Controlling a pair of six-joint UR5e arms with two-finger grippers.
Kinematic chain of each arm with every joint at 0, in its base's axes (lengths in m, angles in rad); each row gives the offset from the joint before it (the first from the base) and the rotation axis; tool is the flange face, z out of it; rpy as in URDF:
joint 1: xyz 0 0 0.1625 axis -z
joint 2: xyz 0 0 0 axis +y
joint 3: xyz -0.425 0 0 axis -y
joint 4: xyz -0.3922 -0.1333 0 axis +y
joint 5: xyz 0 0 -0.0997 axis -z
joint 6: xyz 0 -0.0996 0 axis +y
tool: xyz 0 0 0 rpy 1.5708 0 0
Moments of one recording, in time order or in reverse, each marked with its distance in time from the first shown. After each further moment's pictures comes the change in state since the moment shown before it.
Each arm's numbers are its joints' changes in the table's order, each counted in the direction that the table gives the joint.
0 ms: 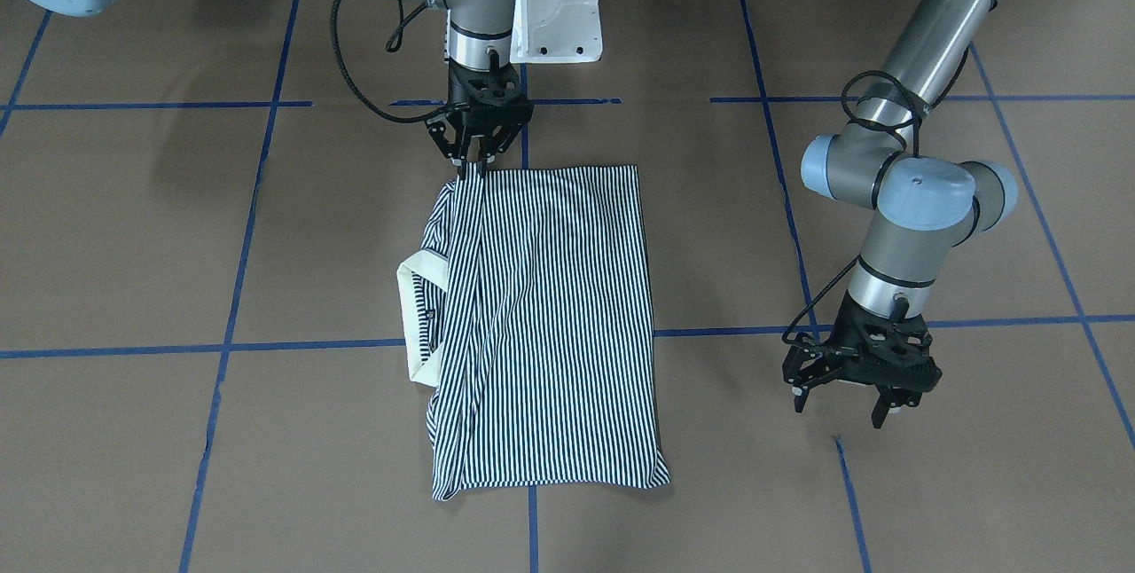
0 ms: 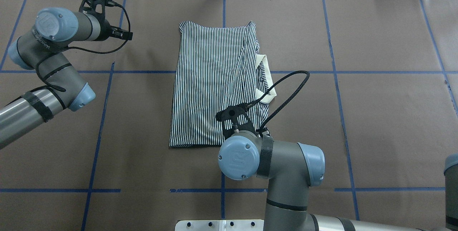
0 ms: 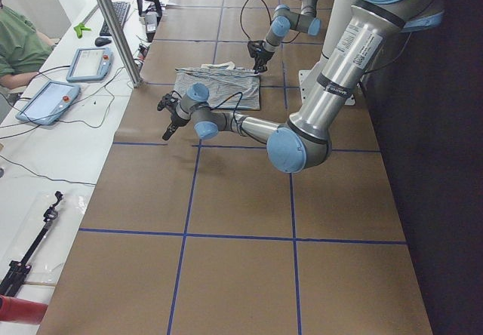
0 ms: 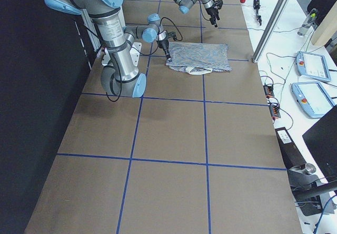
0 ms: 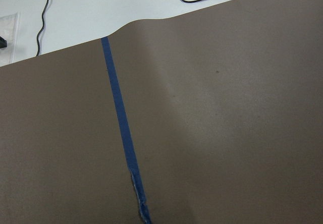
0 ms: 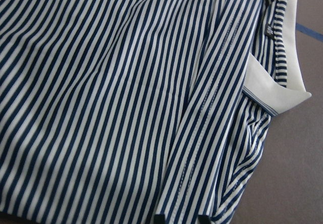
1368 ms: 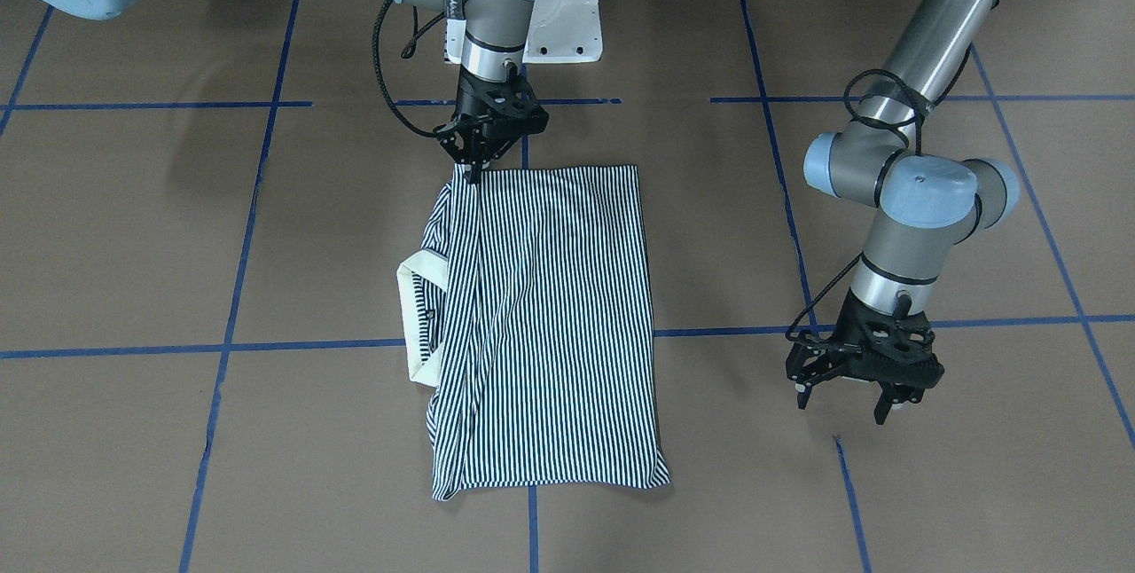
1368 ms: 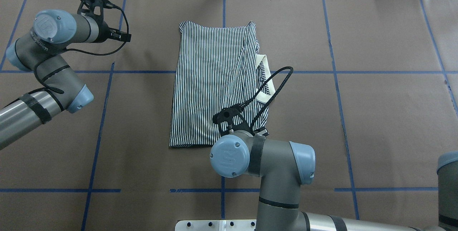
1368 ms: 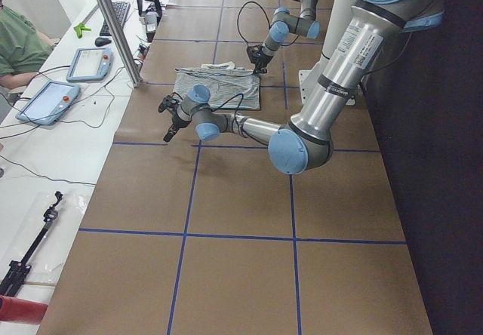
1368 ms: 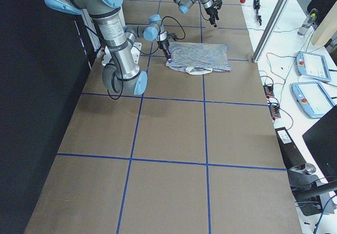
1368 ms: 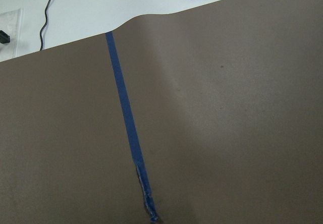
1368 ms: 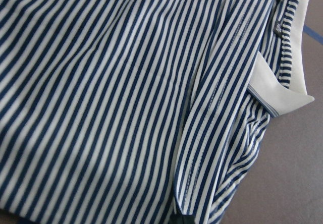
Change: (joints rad) left arm -0.003 -0.013 -0.008 0.000 0.000 0.002; right arm -0.002 -0.020 -0.028 0.072 0.003 0.058
